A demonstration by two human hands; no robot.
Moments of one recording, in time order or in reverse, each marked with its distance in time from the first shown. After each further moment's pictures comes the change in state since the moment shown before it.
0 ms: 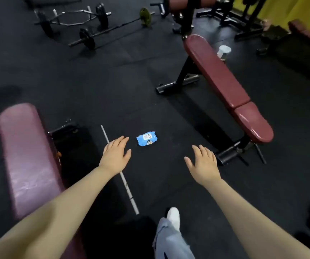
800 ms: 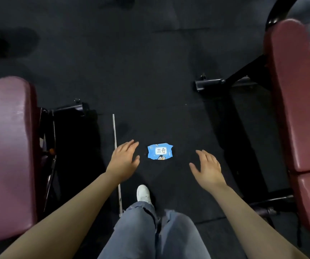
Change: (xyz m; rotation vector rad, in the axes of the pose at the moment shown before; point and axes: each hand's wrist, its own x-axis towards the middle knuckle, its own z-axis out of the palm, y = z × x) left_hand 0.390 -0.068 0.046 -0.187 -0.135 -0.329; right_hand 0.490 -0.047 0.055 -0.009 -0.381 -0.175
